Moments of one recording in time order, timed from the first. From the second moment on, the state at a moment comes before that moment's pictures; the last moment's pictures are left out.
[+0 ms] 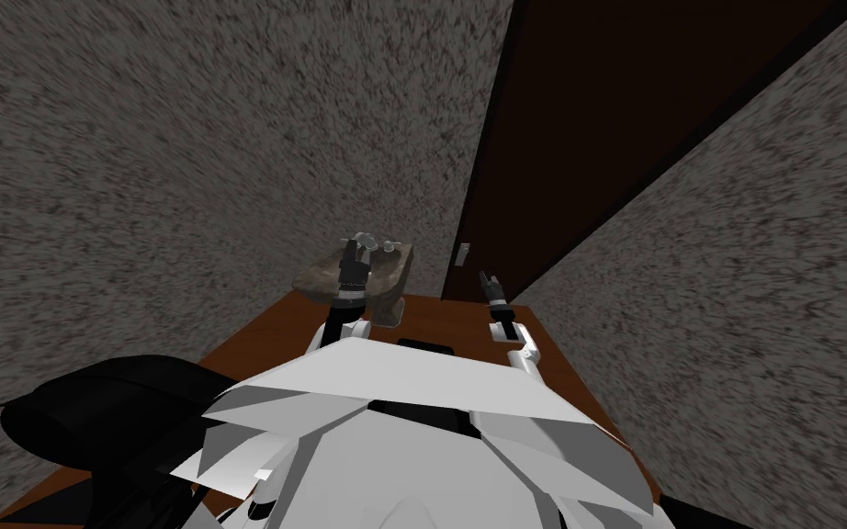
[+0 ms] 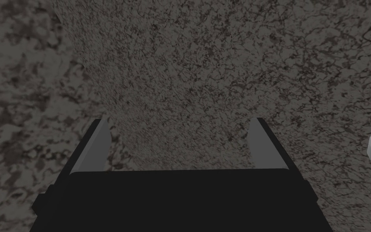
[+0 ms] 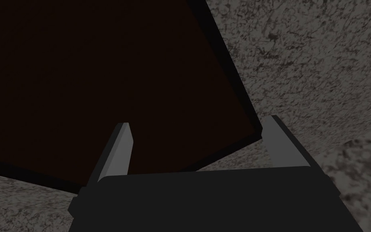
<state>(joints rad) 0.02 -0.23 -0.11 -1.35 0.29 -0.57 0.54</state>
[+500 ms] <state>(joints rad) -0.05 -0.26 -0.13 -1.22 0.34 -0.58 0.61</state>
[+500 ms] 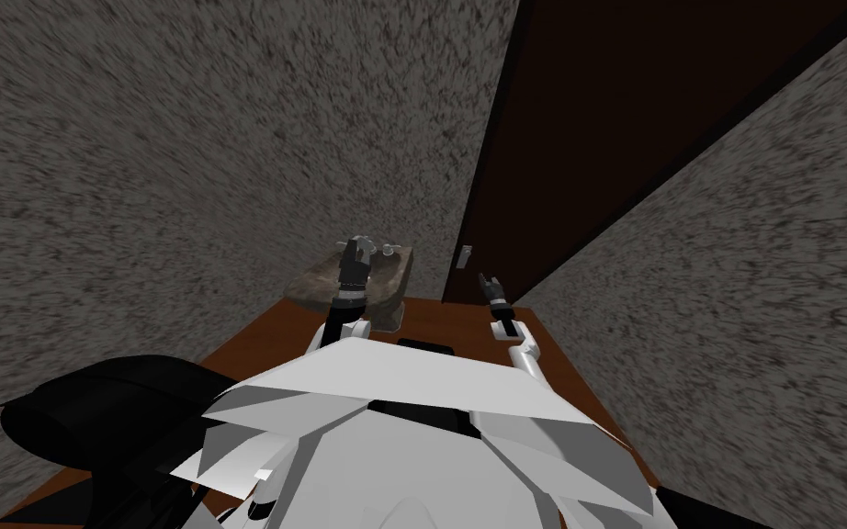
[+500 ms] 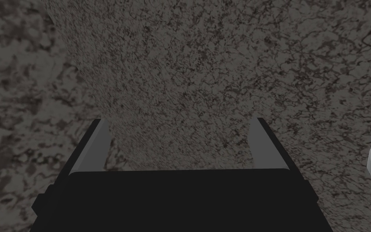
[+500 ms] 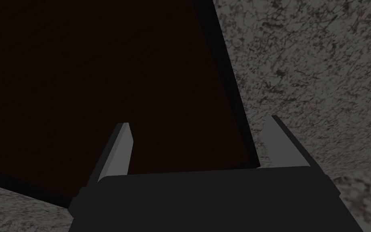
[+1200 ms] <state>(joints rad) -0.12 -0.28 -0.15 -1.07 0.41 -0.58 0.70</state>
